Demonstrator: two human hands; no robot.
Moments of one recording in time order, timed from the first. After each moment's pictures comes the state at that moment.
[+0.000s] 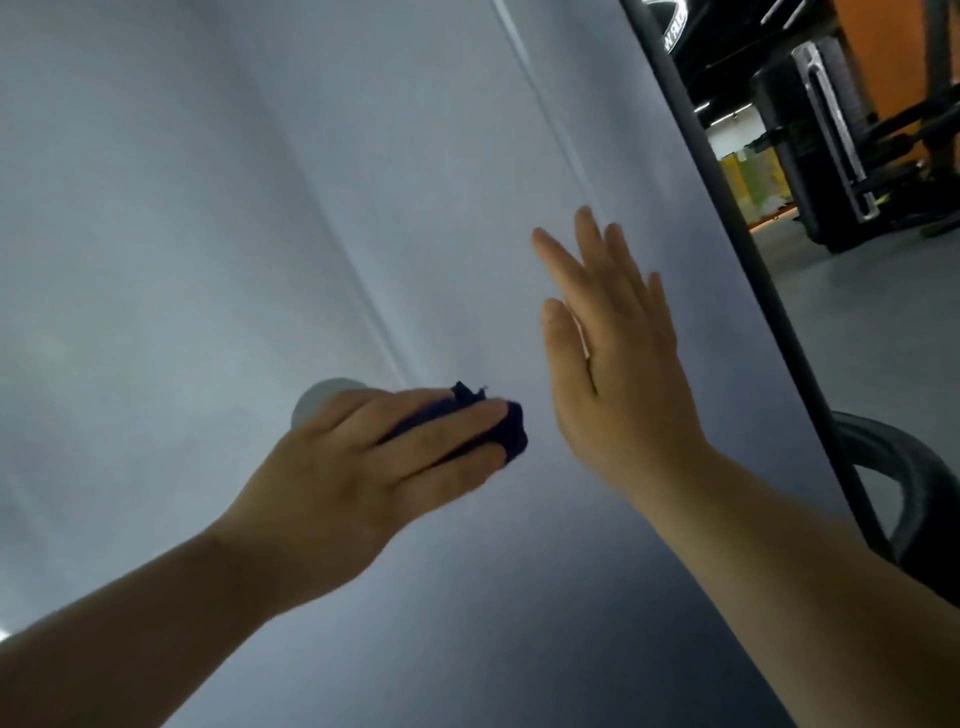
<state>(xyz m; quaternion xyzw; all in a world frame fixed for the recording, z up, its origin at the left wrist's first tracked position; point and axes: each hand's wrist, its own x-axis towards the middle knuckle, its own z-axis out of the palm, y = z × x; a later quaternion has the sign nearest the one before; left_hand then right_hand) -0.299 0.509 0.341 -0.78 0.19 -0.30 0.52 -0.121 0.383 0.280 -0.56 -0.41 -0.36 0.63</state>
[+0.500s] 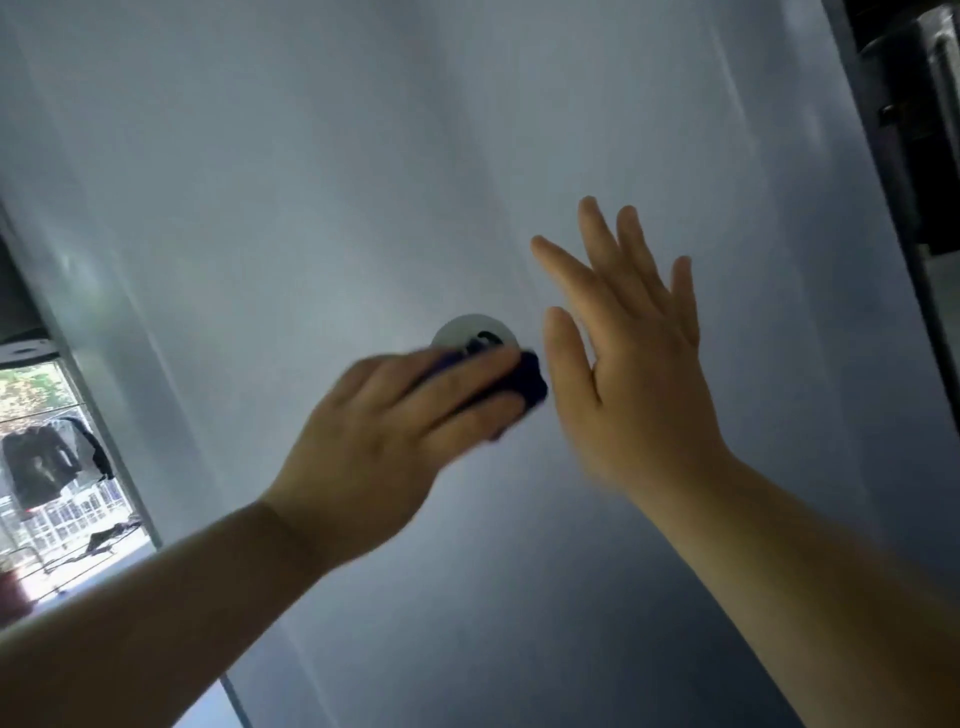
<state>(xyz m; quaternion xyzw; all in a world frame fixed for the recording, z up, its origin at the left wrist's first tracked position) -0.349 0.541 0.331 -0.77 0.12 -0.40 0.49 -0.187 0.423 0.288 -0.55 -0.45 -0.41 0.58</state>
